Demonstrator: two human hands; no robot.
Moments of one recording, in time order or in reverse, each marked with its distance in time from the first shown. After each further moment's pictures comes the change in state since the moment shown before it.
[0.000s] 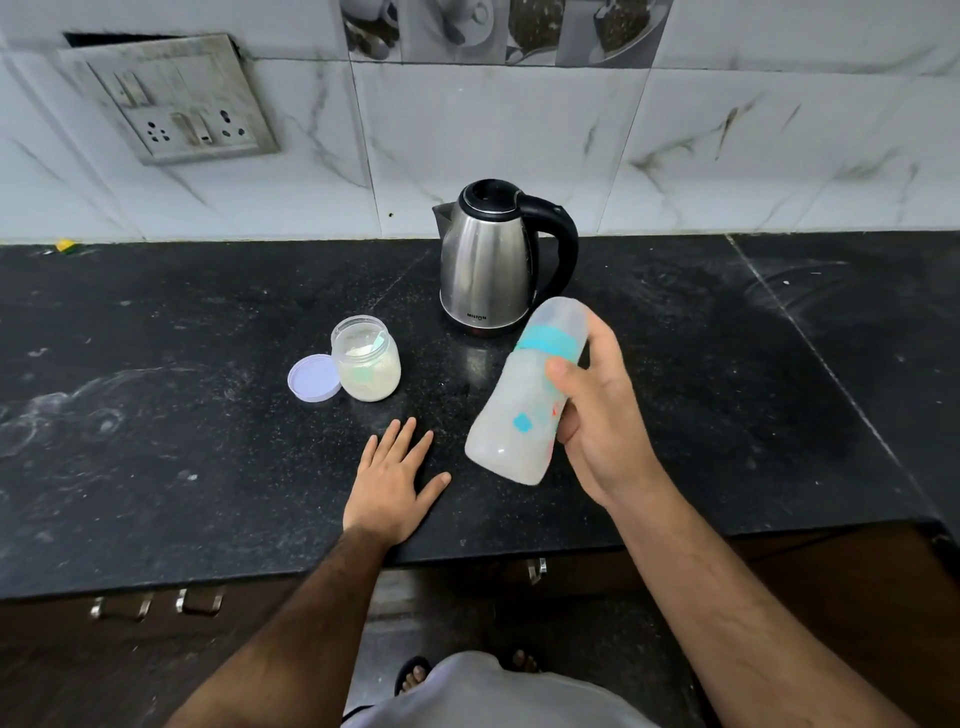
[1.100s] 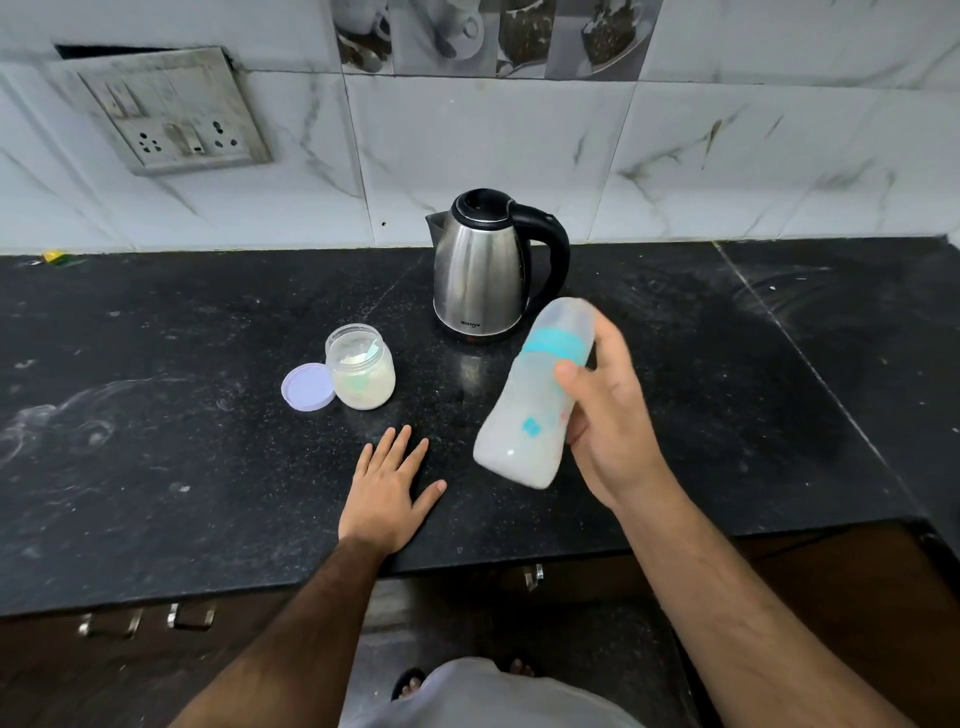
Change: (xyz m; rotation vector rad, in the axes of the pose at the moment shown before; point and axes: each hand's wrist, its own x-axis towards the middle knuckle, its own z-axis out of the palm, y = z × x) left_hand -0.001 -0.001 0.001 -0.008 0.012 0.006; right_hand -0.002 -0.008 -0.003 0.006 -0.015 -0.031
